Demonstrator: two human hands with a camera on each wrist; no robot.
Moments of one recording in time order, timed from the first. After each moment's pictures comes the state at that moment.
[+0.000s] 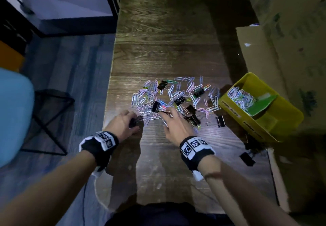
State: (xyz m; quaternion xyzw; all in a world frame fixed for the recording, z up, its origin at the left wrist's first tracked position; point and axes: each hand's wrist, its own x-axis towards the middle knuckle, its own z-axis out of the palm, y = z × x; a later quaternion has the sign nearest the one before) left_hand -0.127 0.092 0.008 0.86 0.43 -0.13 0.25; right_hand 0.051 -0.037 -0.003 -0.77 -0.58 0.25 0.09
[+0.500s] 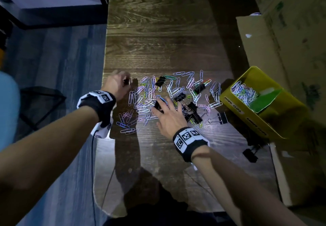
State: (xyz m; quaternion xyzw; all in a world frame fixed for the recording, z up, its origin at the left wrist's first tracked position) left_hand -0.071 0.200 0.004 0.87 0.43 0.00 0.23; right_hand 0.047 -0.005 -0.016 -0.75 -0.64 0.17 -0.05
